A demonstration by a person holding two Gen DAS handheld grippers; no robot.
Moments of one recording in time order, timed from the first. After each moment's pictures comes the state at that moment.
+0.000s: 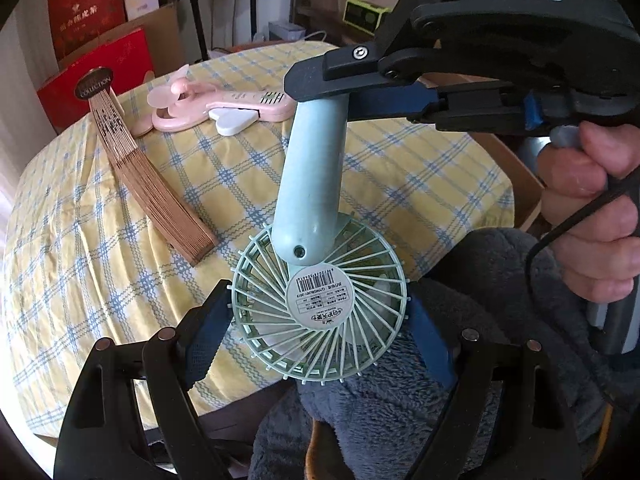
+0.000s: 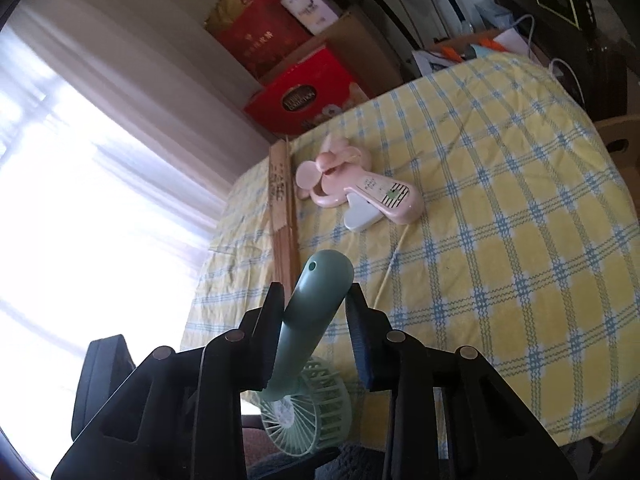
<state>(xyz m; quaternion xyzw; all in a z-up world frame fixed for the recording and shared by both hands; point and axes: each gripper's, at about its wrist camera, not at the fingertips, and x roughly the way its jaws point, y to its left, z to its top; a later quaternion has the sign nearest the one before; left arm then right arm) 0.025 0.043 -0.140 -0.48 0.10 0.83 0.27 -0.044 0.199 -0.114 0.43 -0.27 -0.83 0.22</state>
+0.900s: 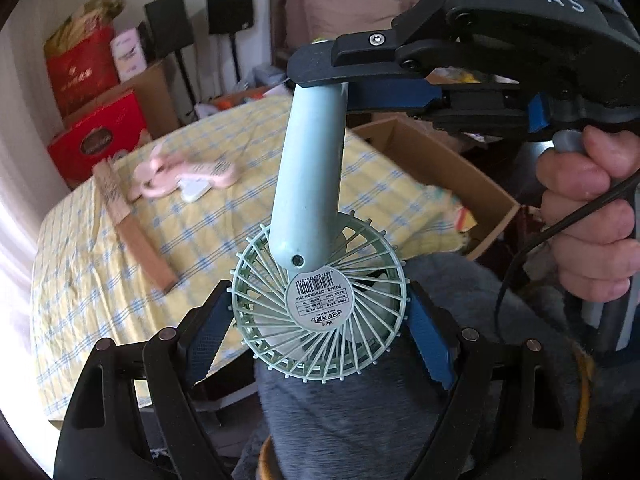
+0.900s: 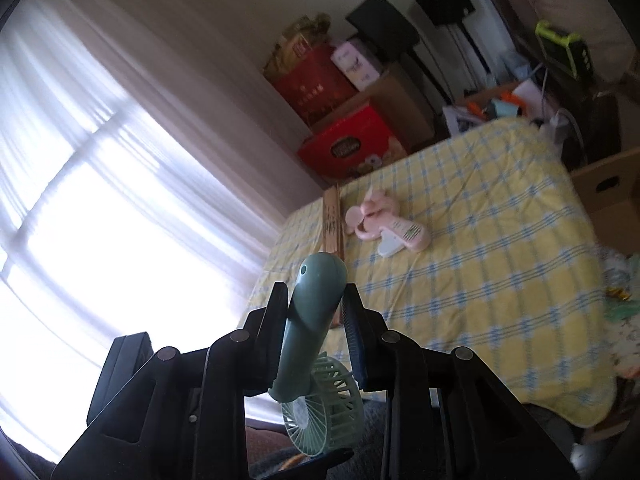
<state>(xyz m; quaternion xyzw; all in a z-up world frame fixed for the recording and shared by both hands) 0.082 0.099 -0.084 -0.41 0.14 0.86 0.28 0.039 0.255 -0.050 0.33 -0.28 -0.86 0.27</state>
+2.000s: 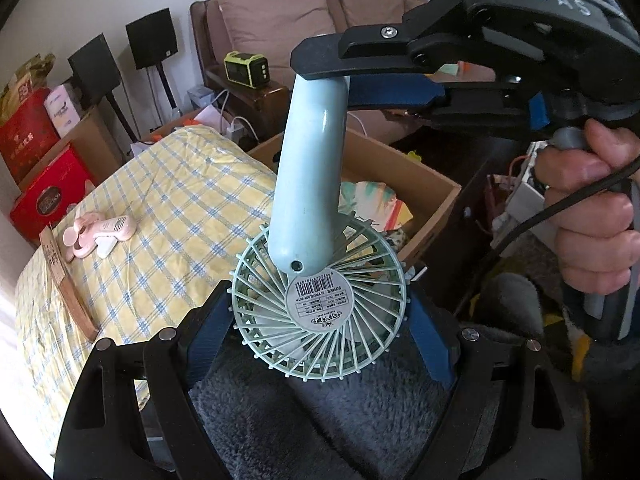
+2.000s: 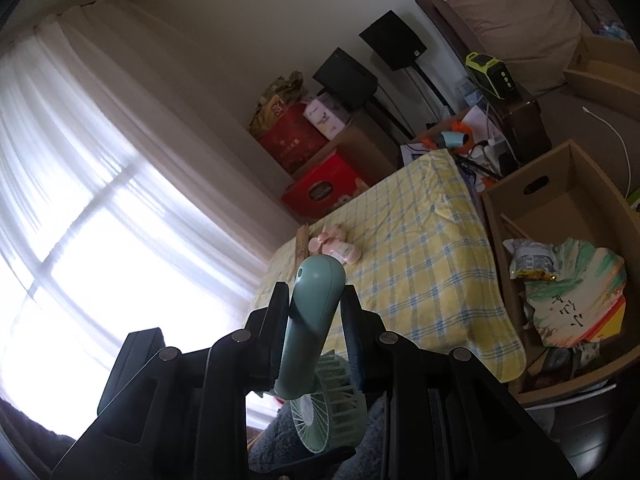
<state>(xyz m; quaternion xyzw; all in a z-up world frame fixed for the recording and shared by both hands) 0.132 0.215 -0.084 -0.39 0.20 0.83 0.34 0.129 0.380 -0.051 0.28 -0.33 -0.87 0.24</state>
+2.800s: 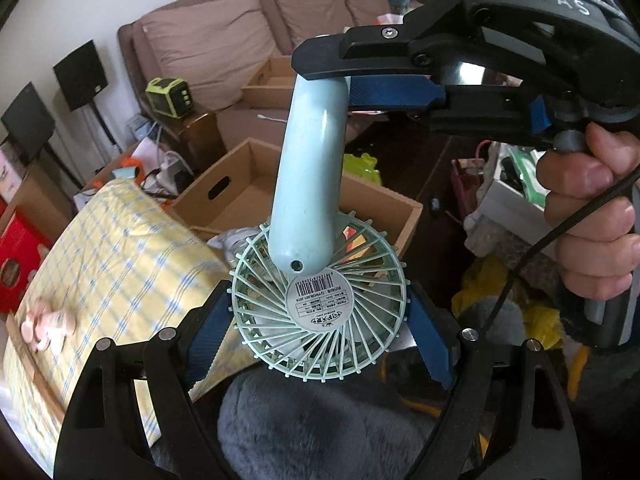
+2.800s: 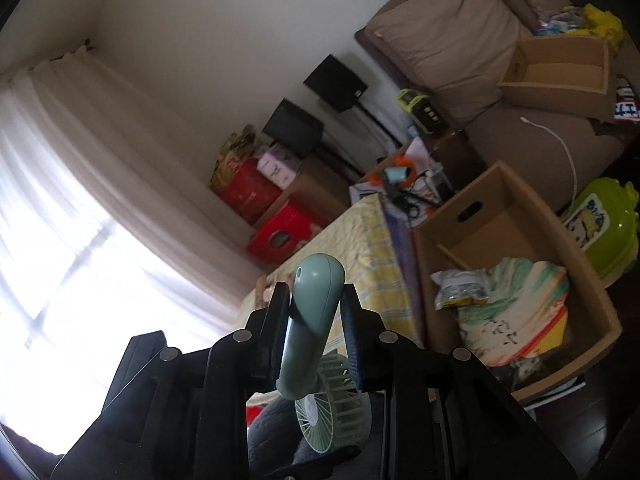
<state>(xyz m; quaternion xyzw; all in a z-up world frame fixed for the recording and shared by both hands) 0.112 0.324 -0.094 -0.38 0.25 0.78 0.42 0.149 0.486 -0.060 0.24 -0.39 -0.88 0.15</state>
